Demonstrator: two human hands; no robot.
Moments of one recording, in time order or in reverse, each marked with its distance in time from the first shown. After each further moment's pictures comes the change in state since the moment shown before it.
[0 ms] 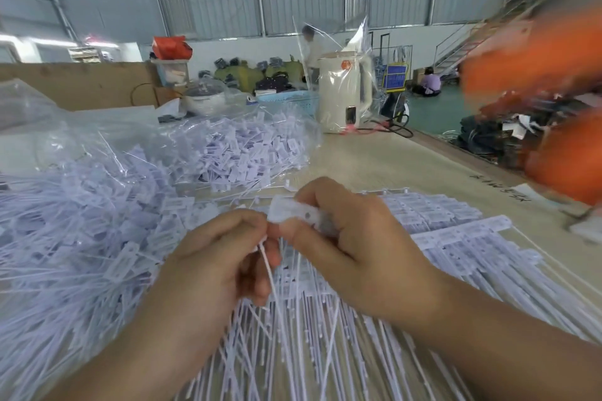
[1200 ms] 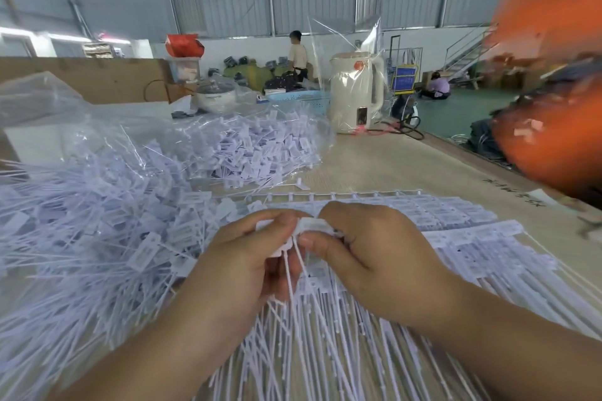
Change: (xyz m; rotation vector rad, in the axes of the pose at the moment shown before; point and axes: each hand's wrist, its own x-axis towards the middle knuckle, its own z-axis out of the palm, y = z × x) left_hand 0.003 -0.006 0.003 -0.094 0.030 -0.082; right_hand -0.002 0.002 0.006 -0.310 -0.081 -0.012
